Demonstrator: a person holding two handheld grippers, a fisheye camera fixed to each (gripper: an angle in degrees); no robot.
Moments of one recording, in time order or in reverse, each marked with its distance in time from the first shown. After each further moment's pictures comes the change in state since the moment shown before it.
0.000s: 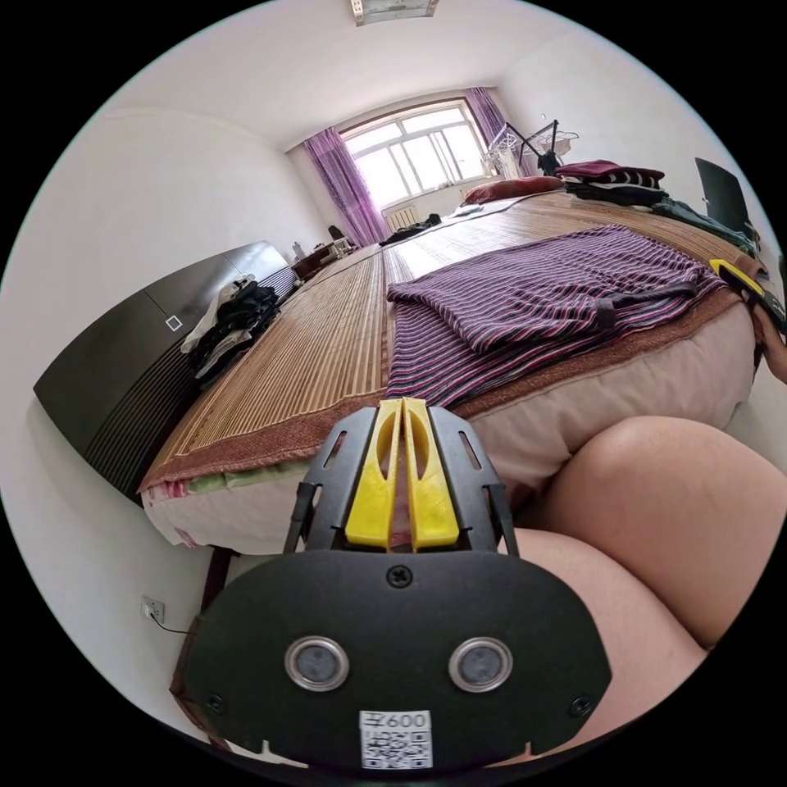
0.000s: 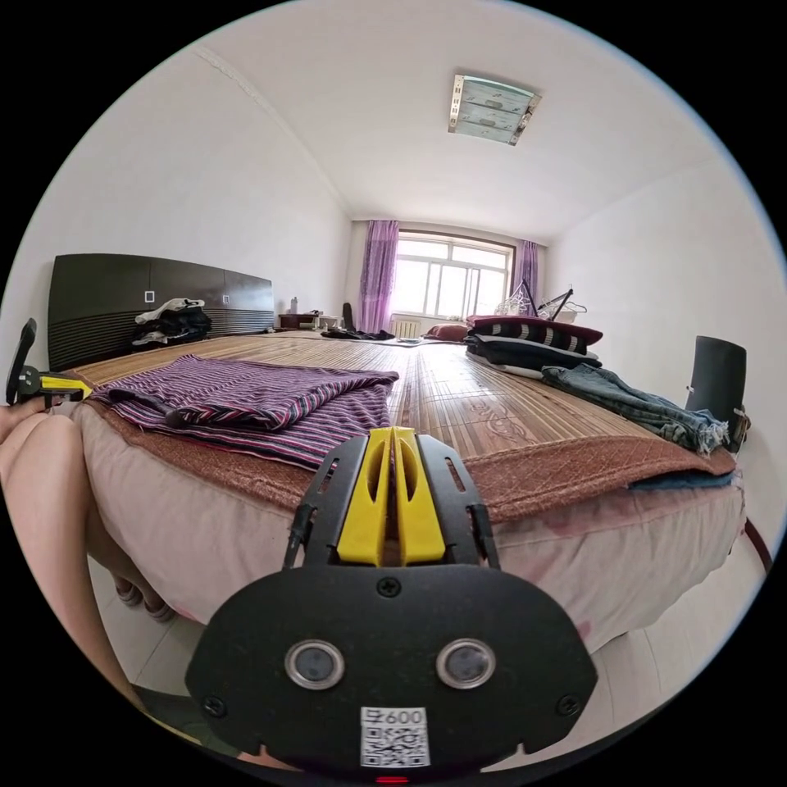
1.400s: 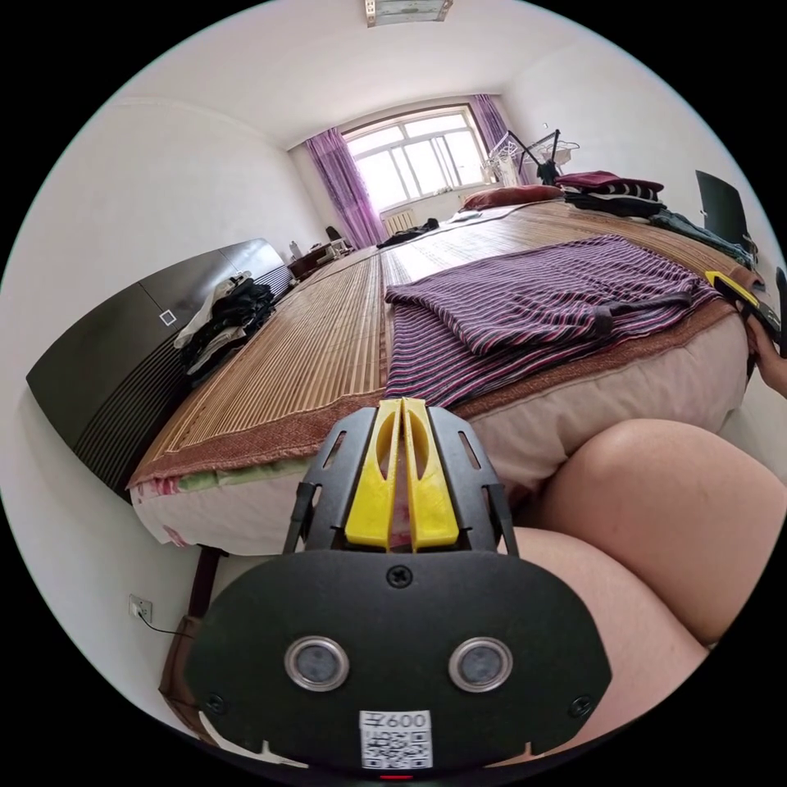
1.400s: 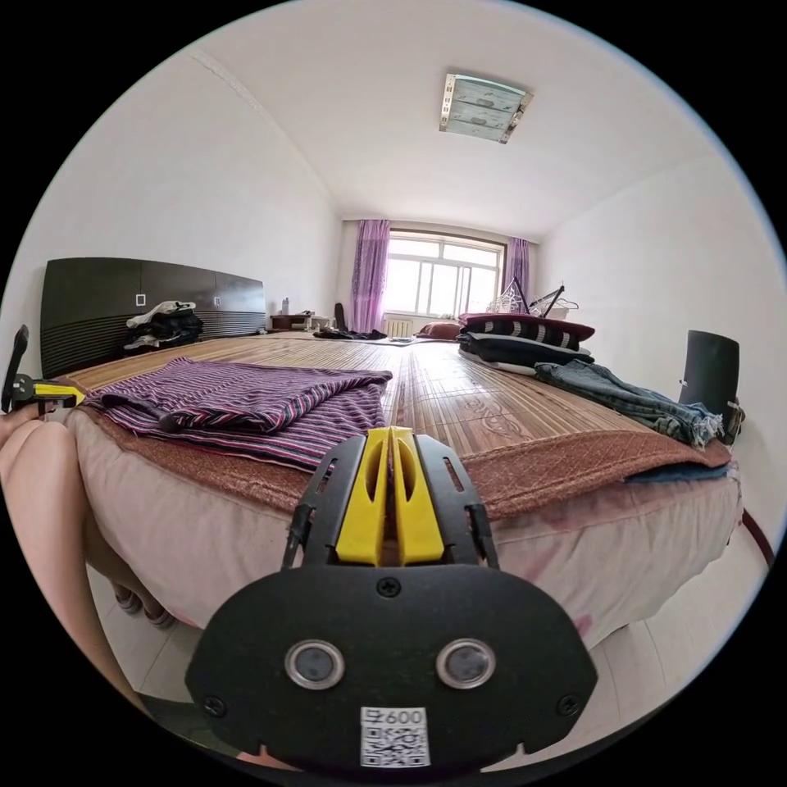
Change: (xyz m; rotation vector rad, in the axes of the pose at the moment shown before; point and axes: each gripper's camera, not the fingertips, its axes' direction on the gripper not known) left arm 0.159 0.013 -0.235 0.009 0.047 -0.033; right arm 0.244 0.143 0.021 0.001 0.027 0.013
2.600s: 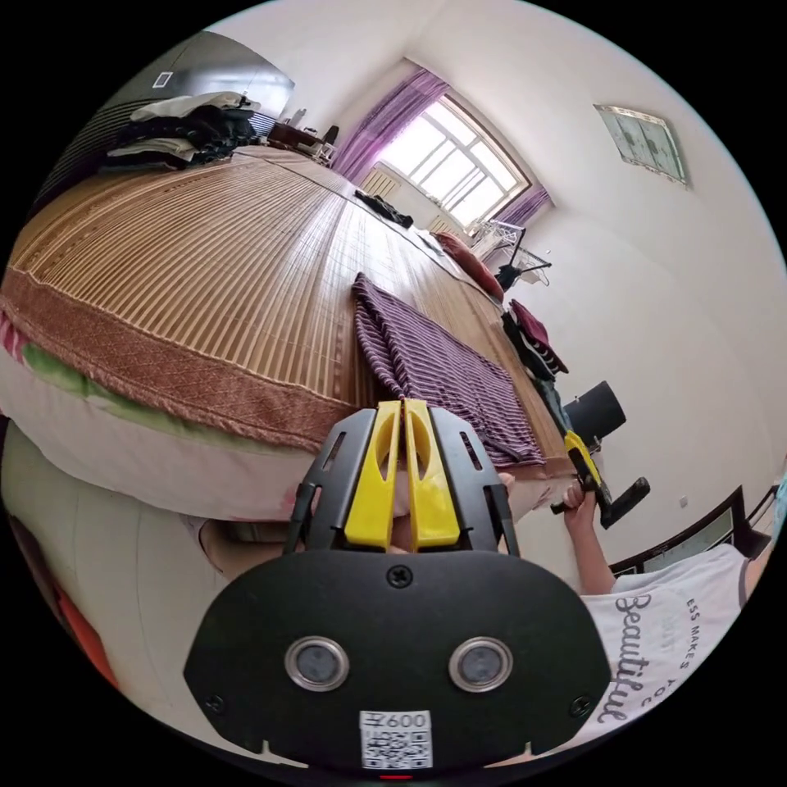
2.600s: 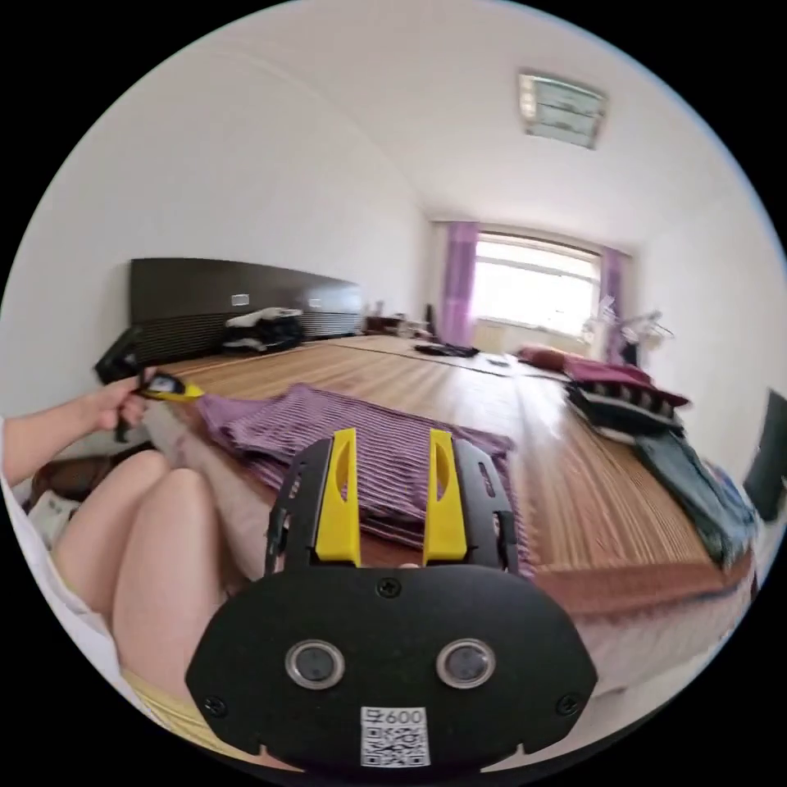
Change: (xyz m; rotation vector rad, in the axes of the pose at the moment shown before) left arm -0.106 -0.130 -0.273 -0.141 0.831 -0.680; right arm -0.037 0.383 -0.017 -0.077 -0.534 -0.311
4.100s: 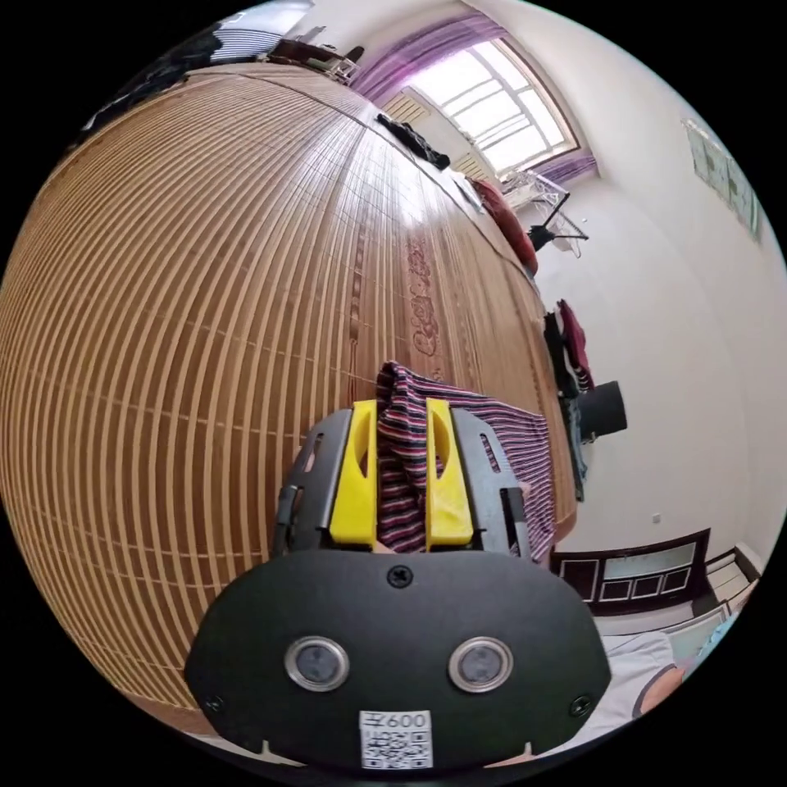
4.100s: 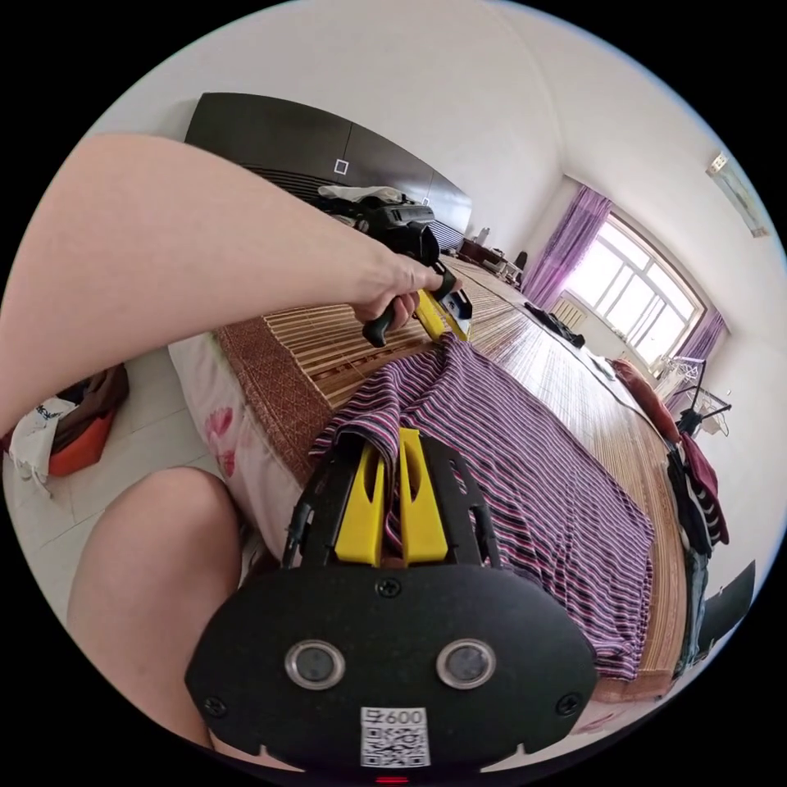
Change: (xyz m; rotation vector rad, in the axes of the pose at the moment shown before) left arm 0.247 -0.235 0.275 -0.329 -0.103 0.001; right arm -0.271 0.247 0.370 -0.302 0.078 -0.138
